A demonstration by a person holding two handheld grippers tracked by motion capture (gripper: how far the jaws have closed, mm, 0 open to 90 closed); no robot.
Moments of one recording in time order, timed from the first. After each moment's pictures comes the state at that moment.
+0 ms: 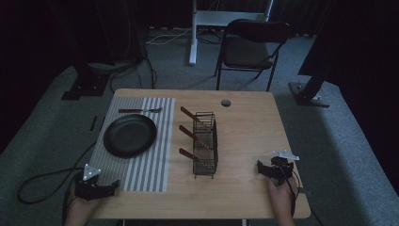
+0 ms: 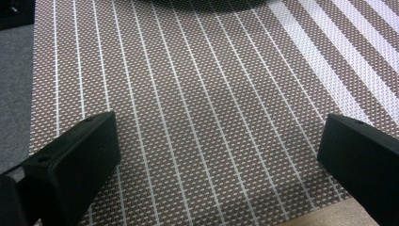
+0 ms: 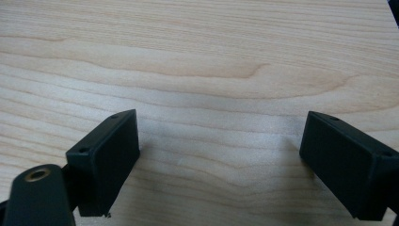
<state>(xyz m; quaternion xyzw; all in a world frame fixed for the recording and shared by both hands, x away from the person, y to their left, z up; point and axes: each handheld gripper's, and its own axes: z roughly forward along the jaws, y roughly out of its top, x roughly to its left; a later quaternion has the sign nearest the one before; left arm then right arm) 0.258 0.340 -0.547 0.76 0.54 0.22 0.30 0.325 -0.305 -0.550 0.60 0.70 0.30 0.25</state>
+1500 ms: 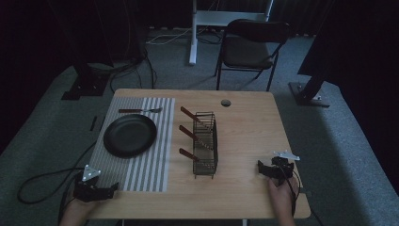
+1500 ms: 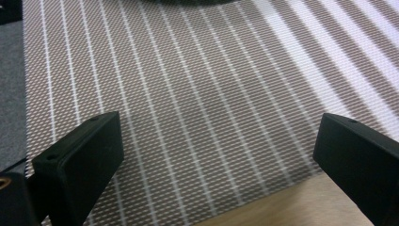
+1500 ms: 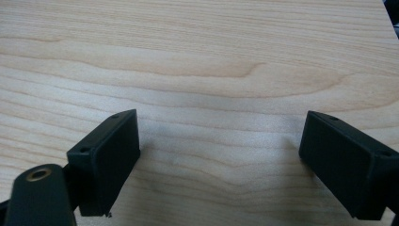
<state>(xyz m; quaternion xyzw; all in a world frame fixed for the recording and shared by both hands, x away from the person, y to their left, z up) 0.252 0.337 -0.538 0.77 0.53 0.21 0.29 0.325 -0.306 -0.550 0.60 0.69 0.30 0.25</state>
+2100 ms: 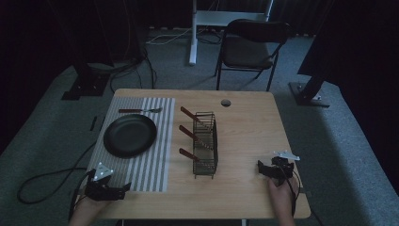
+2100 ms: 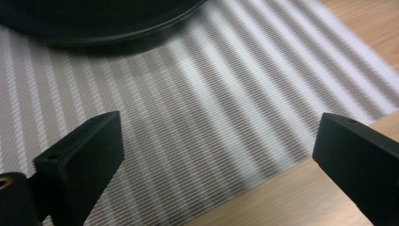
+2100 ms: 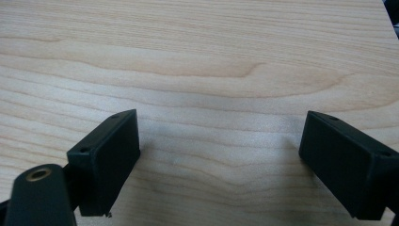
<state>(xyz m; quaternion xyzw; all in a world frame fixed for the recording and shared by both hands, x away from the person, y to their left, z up) 0.249 0.287 -0.512 0.80 0.47 0.19 0.32 0.325 -0.306 -0.550 0.60 0.69 0.30 0.25</state>
